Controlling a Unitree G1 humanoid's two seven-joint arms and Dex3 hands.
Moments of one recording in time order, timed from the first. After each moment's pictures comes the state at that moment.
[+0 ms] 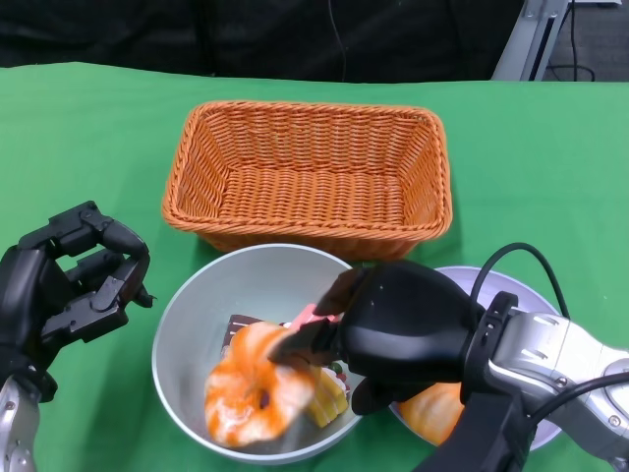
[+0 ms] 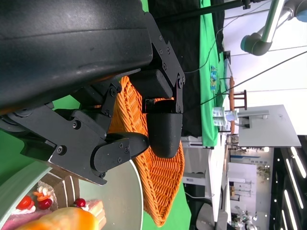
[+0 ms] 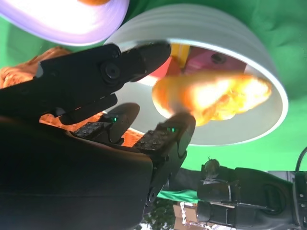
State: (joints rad) left arm -0.25 0.16 0.23 0.45 -0.32 -0.27 -0.43; right arm -0.43 -0.33 0.57 -0.06 -0.94 -0.40 0.28
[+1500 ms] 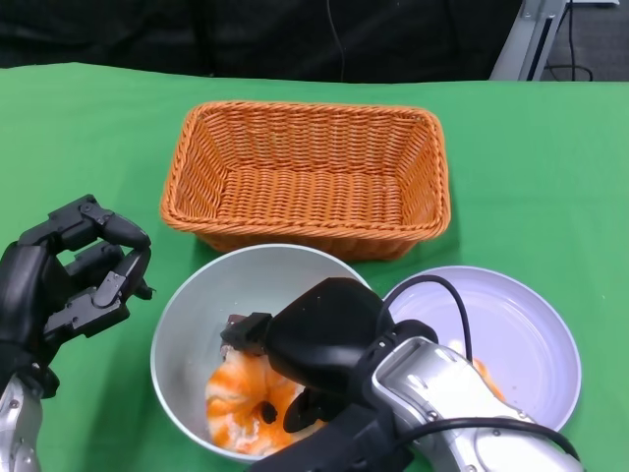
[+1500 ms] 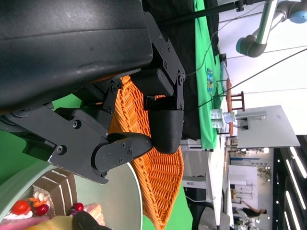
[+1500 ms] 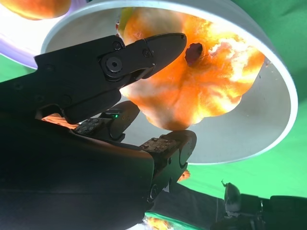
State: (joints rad) left arm -0.25 0.15 0.23 0.45 -0.29 -0.30 -0.39; right arm -0.41 -0.03 0.74 -0.02 -1.19 0.12 0.44
